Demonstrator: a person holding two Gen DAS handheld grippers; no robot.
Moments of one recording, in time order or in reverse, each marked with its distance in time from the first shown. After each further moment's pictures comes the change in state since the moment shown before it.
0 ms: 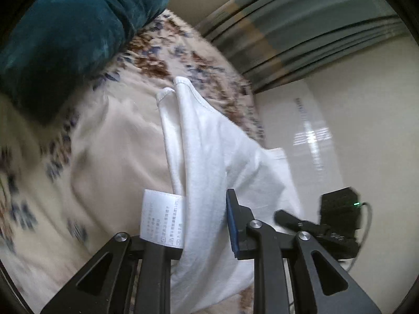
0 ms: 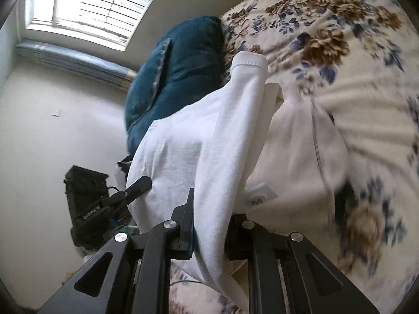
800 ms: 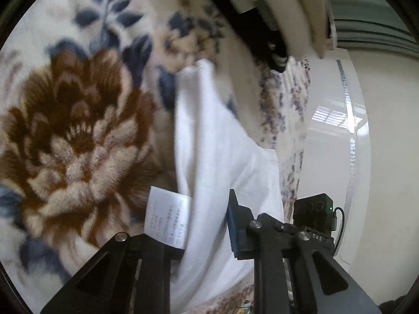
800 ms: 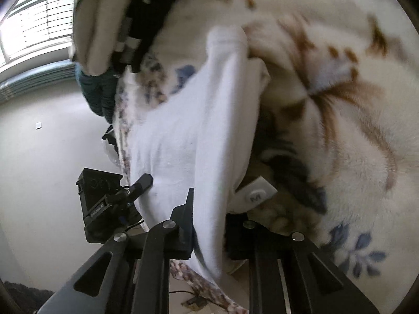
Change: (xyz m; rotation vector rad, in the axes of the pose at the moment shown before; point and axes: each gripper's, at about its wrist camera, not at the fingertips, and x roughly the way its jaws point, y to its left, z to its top) left arm 0.031 0.114 -0.383 -0.288 0.228 -0.019; right arm 0.021 -0.226 -0.403 0.344 0.231 0.077
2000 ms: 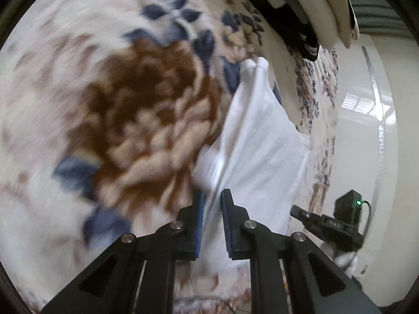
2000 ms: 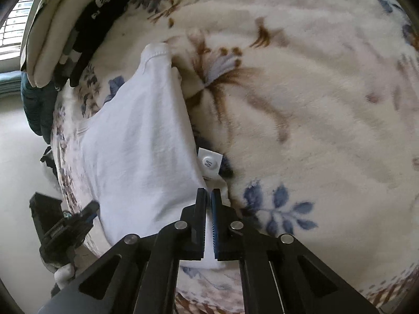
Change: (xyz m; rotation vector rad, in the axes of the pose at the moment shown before) left arm -0.038 0.050 -0.022 0.000 0.076 0.189; right arm -0.026 -0.023 -0.039 0.107 -0.097 -0.404
